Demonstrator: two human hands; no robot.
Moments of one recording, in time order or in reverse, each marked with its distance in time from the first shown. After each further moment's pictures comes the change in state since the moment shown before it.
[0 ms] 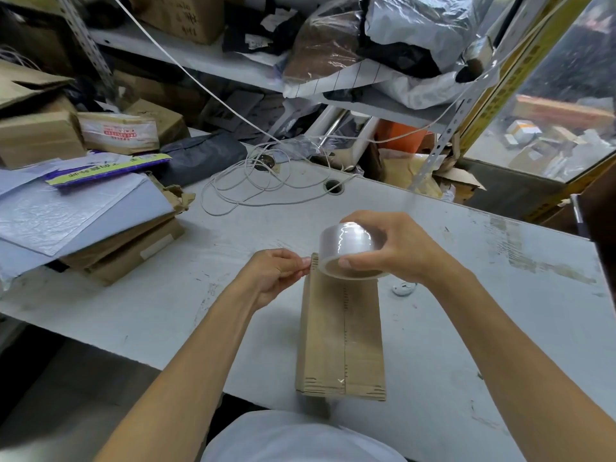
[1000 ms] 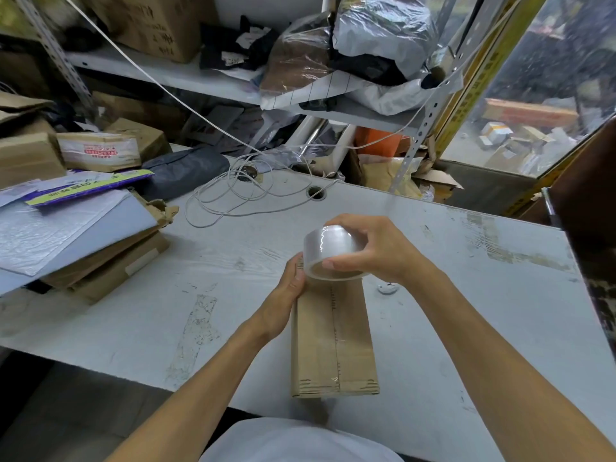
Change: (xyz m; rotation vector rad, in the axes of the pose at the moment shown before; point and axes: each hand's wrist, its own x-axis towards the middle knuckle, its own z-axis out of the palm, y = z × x) left_hand -0.007 -0.045 0.025 0.464 -0.146 0.351; right_hand -0.008 0.013 0.006 0.043 0.096 -0.067
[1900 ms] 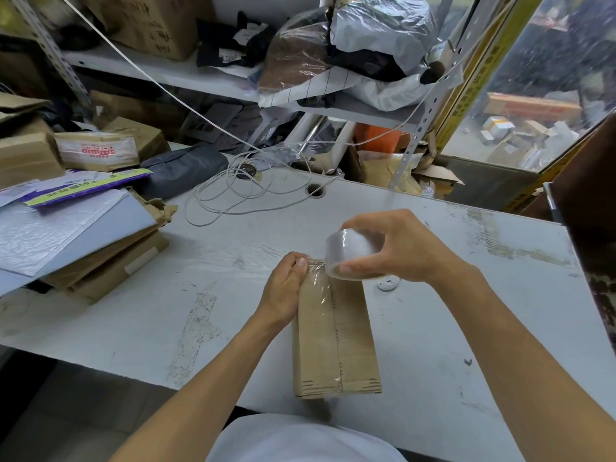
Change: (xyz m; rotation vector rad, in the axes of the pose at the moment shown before) left_hand -0.004 0.015 0.016 0.034 0.224 0.026; right_hand -0.016 -0.005 -0.027 -0.292 0.013 0.037
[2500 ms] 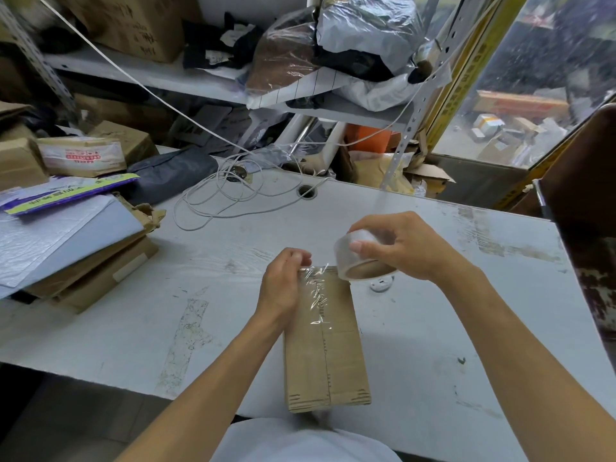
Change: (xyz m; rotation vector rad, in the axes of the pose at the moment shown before) left_hand 0.003 0.022 0.013 -0.022 0.111 -0.025; right_hand -0.006 0.025 -0.012 0.037 0.011 0.096
